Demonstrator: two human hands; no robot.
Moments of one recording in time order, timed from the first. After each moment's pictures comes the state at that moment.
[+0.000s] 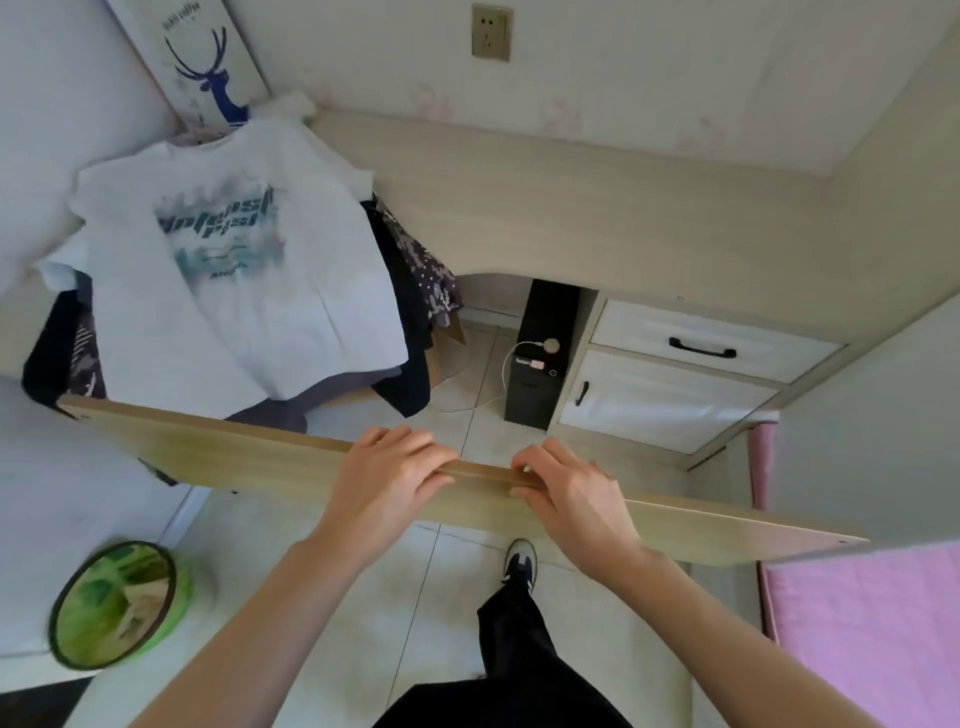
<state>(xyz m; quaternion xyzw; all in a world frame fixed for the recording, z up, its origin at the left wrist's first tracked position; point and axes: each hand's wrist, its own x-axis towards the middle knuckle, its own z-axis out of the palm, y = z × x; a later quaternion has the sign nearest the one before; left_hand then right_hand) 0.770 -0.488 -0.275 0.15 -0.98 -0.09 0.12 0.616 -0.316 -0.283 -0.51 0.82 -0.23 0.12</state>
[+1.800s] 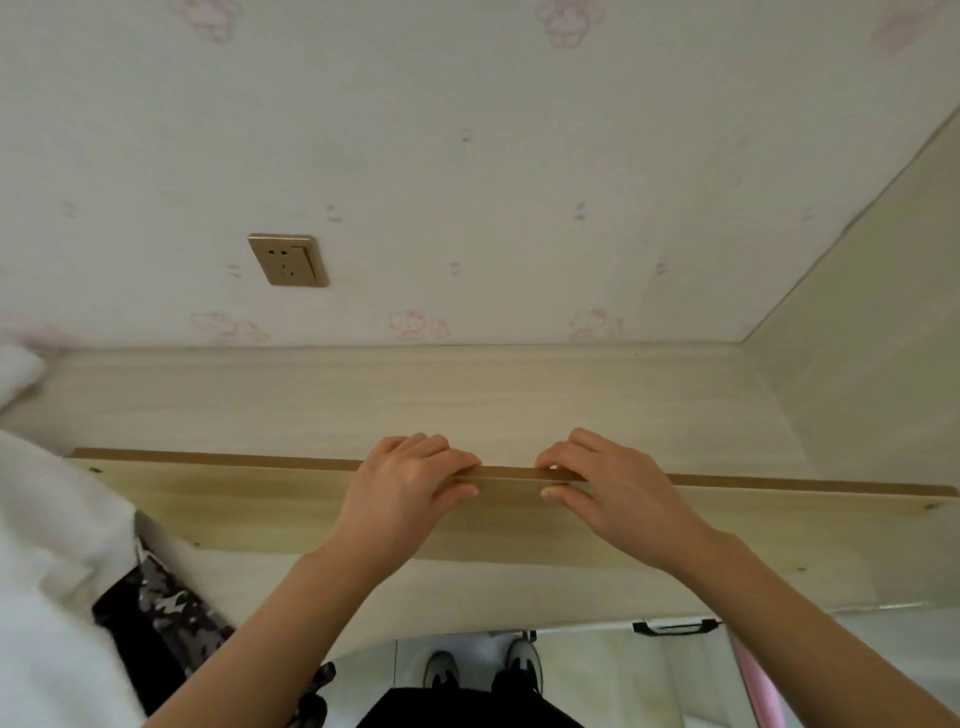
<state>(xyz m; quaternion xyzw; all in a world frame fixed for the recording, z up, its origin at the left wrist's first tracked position) 0.240 -0.770 -0.215 0.03 -0.98 -0.18 0.12 0.117 -0.556 -0.194 -0.46 0.86 -0.18 0.11</state>
